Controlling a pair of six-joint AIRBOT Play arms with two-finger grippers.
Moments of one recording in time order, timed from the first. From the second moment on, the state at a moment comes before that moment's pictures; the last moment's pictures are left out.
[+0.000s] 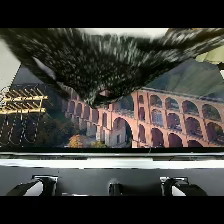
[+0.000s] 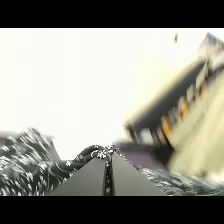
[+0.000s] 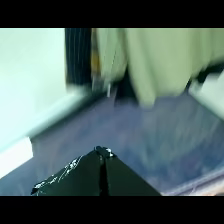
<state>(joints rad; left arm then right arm) 0.23 -1.04 2.04 0.84 -1.06 -1.59 -0.01 -1.11 2.03 -2.01 1.19 2.15</state>
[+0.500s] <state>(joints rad) 0.32 -0.81 1.99 1.02 -1.00 -1.69 -0.01 -0.77 2.03 -2.05 1.29 2.18</state>
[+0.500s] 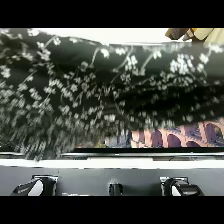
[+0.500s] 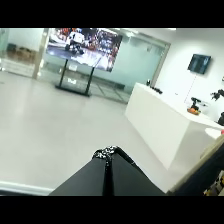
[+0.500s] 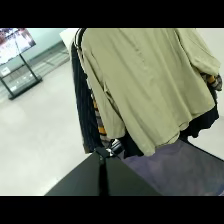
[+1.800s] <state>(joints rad) -0.05 -1.87 1.99 0.91 -1.15 -1.63 -0.04 -1.75 2.01 -1.55 1.41 1.77</state>
